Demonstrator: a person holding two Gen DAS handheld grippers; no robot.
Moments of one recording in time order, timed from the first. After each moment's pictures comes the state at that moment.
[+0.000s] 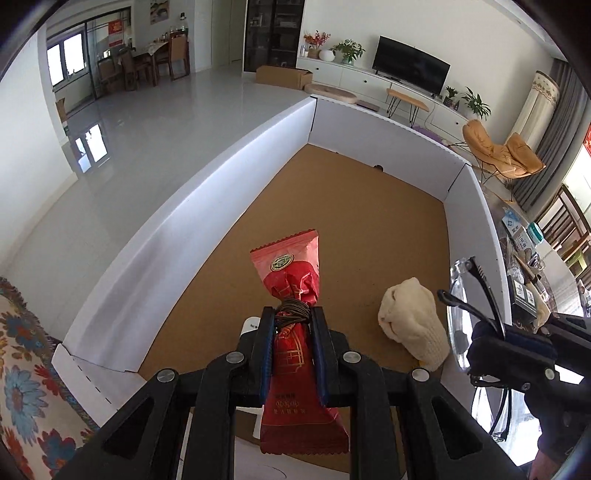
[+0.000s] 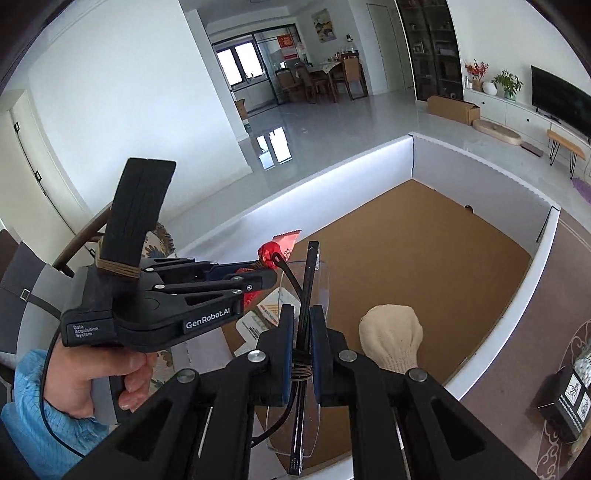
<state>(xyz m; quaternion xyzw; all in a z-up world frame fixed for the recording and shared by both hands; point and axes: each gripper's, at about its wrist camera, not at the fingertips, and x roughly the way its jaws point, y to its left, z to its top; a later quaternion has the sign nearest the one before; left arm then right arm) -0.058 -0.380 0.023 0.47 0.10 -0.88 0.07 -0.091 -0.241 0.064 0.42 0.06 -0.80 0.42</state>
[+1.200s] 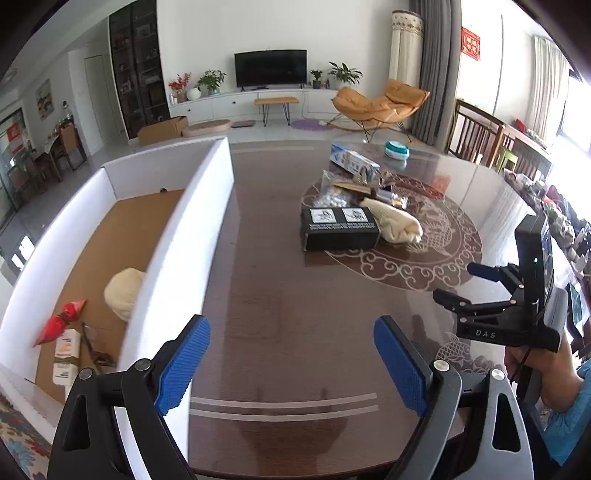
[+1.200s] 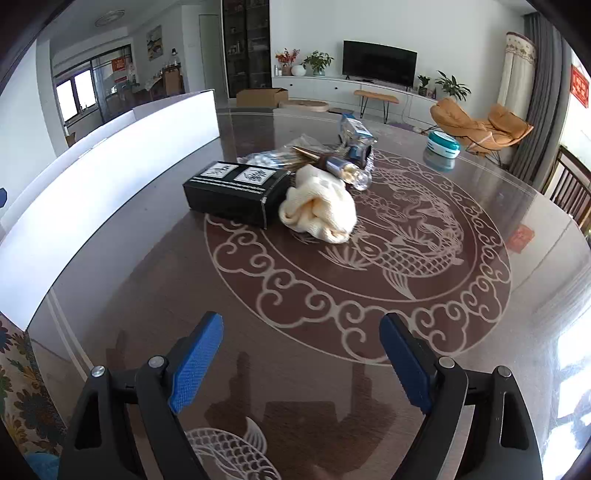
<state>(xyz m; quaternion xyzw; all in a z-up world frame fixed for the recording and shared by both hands) -0.004 -0.086 0.031 0.42 -0.06 -0.90 -0.12 -0.044 0.153 -0.039 0.42 0.04 -0.90 0.07</state>
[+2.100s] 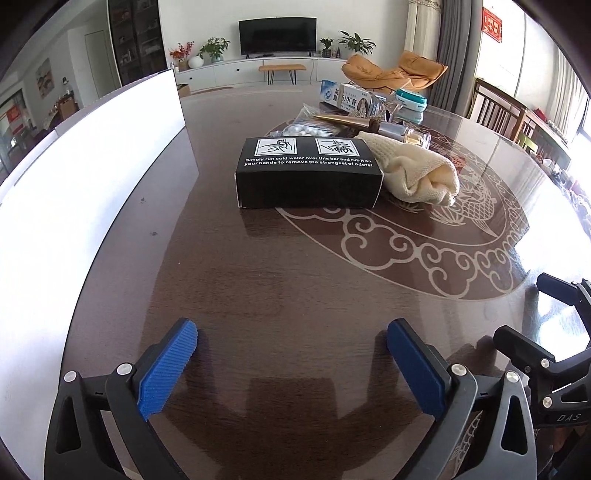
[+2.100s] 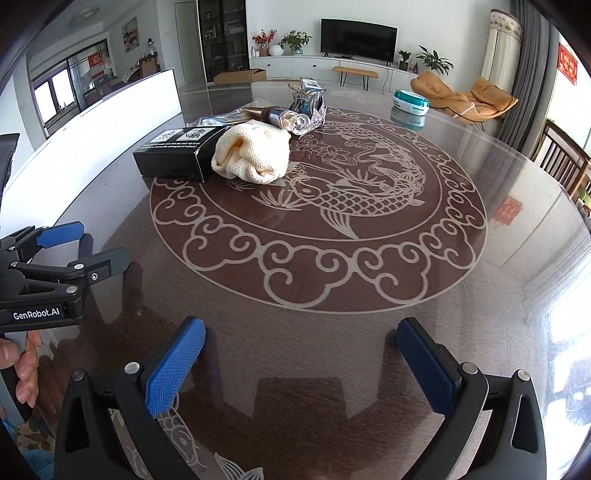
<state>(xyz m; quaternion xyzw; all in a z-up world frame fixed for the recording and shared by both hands) -0.066 -0.014 -0.069 0.46 -0.05 -0.88 -0.09 -0.036 0.180 -0.058 0.46 0.03 -0.89 0.05</state>
